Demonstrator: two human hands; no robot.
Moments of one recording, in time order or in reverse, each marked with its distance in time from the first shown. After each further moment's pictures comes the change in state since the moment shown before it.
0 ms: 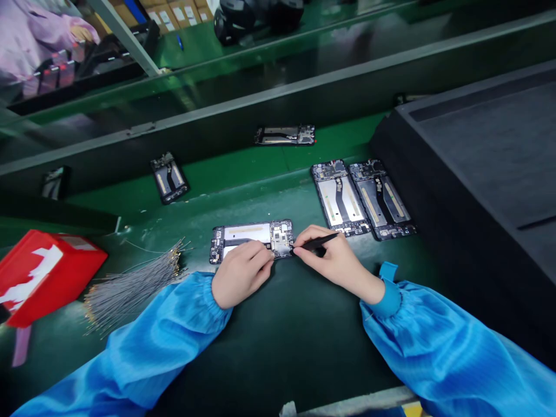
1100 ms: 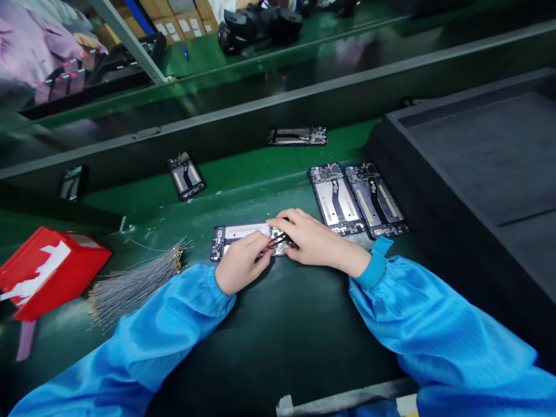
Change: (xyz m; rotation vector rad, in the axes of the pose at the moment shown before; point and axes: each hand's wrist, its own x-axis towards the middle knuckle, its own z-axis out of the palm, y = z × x) left_hand 0.013 -0.003 -0.004 -0.256 -0.033 -0.128; right_hand 0.038 -0.005 -0.003 -0.543 -0.341 -0.277
